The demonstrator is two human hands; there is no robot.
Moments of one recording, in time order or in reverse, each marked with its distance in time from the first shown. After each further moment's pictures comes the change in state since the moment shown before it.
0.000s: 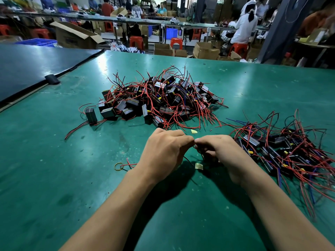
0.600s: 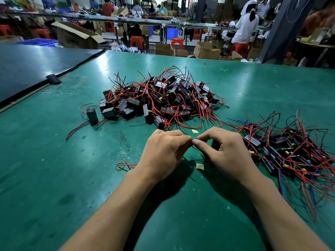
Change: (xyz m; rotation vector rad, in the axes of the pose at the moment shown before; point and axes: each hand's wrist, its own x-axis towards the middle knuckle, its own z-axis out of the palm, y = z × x) left_hand -0.001 -0.004 0.000 -0.031 -0.027 -0.048; right_hand 0.002 0.013 -0.009 -0.574 0.233 -0.729
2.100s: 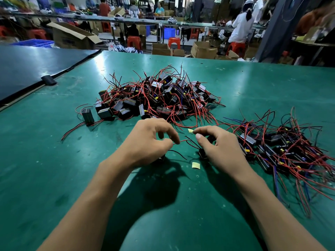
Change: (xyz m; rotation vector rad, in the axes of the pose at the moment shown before) left_hand 0.012 0.000 -0.047 -0.391 -0.141 -0.234; right_hand 0.002 -0.001 0.004 0.107 0.031 0.344
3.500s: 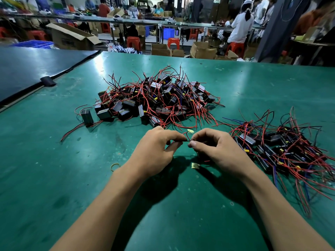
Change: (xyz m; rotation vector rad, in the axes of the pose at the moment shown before) left_hand 0.000 -0.020 0.034 0.140 0.079 0.061; right_hand 0.004 0.008 -0.007 0.373 -0.333 0.131
